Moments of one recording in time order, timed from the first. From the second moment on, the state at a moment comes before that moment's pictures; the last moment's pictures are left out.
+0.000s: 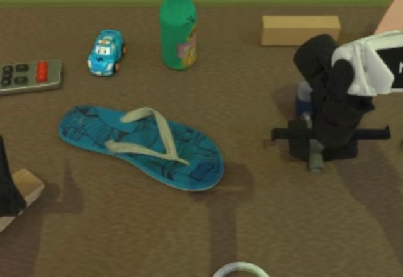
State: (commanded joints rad) left arm 0.00 0.00 0.00 0.00 0.00 0.00; right arm 0.38 2.14 1.27 -0.65 0.13 0.41
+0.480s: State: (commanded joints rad) left arm 0.00 0.00 0.00 0.00 0.00 0.00; right arm 0.40 2.07 1.26 -0.50 0.04 0.39
